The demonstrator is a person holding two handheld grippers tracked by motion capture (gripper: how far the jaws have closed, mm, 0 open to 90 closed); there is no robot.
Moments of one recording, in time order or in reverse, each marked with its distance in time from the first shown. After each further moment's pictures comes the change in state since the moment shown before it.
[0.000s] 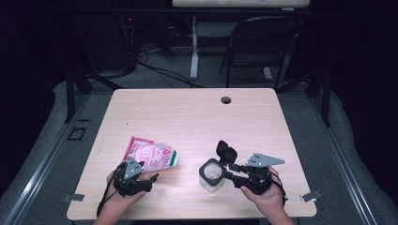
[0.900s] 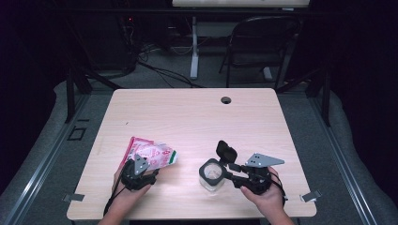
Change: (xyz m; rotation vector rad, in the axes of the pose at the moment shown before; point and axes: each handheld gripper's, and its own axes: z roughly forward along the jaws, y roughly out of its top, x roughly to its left) left arm 0.004 -0.002 0.033 0.016 0.128 0.003; right arm -0.001 -0.001 0.001 -0.004 -0.006 0.002
